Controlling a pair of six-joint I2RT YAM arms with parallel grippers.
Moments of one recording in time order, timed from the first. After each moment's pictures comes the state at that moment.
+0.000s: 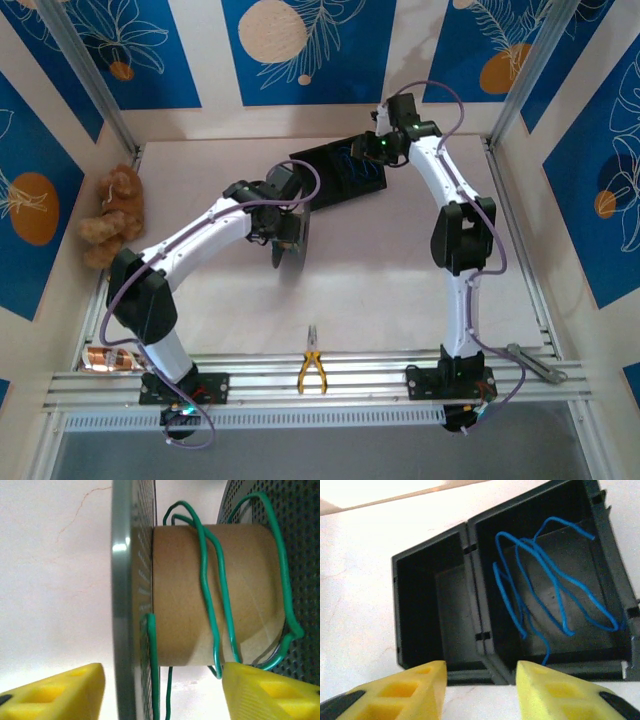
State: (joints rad) left arm -0.67 1.70 1.52 -1.01 -0.19 -0.47; right arm 0.20 2.26 2.20 -0.83 -0.36 0.30
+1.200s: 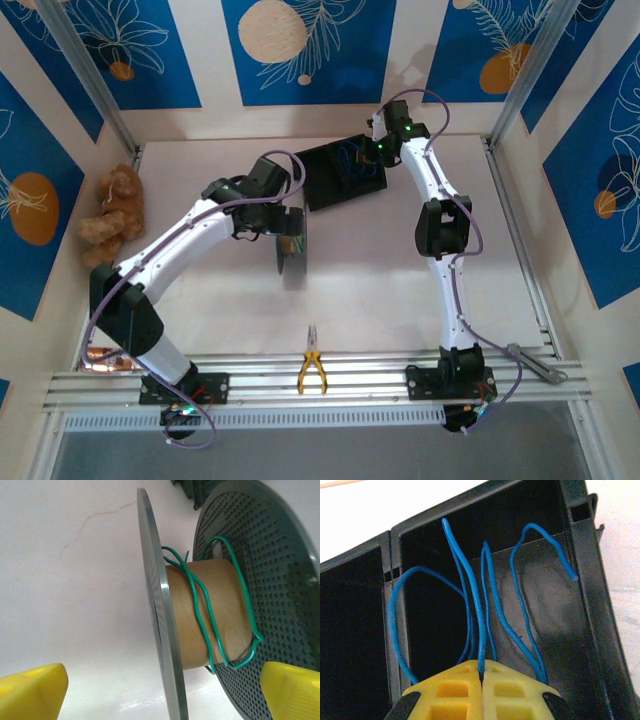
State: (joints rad) left arm -0.62 1.59 1.51 -0.99 -0.13 -0.46; right arm 0.17 2.60 2.58 -0.95 -0.38 0.21
